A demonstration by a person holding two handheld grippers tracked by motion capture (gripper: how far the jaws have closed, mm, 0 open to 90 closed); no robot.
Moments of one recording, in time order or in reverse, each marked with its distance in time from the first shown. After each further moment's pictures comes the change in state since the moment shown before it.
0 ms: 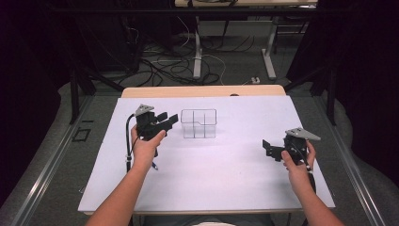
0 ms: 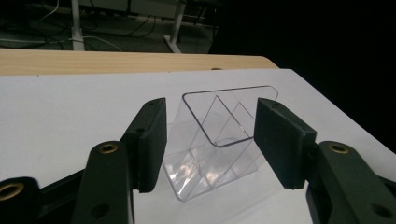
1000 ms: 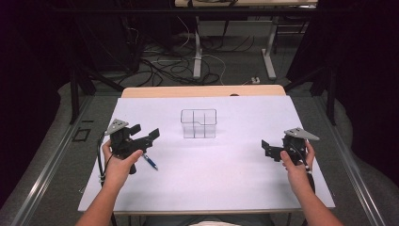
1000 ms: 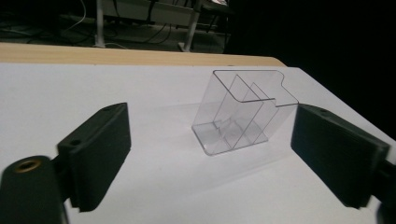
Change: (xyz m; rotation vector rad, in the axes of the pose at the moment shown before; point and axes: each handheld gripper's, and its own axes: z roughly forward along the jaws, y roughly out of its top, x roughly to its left) left arm 0.016 -0.024 -0.076 -0.038 0.053 -0.002; right arm 0.003 0.001 0.000 0.007 0.008 -0.015
